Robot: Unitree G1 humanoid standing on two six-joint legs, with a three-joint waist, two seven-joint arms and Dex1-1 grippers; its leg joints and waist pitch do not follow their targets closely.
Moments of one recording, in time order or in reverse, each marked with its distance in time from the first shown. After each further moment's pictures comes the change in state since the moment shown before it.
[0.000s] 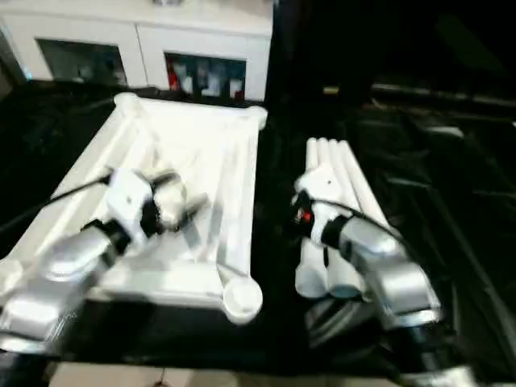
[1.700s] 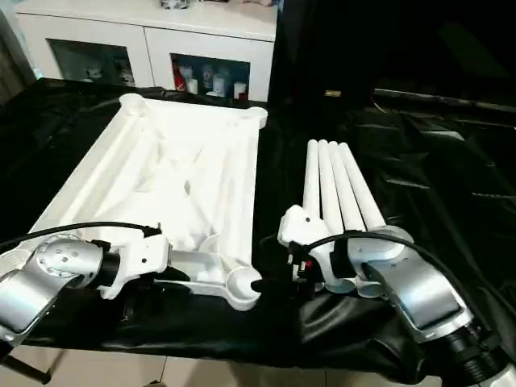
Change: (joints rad) left arm -0.111 0.255 -0.274 0.181 0.182 -0.025 -0.424; right arm 0.022 -0.198 0.193 -0.140 -0.050 0.074 0.258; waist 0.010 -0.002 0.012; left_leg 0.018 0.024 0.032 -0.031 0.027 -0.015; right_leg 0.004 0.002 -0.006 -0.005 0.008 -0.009
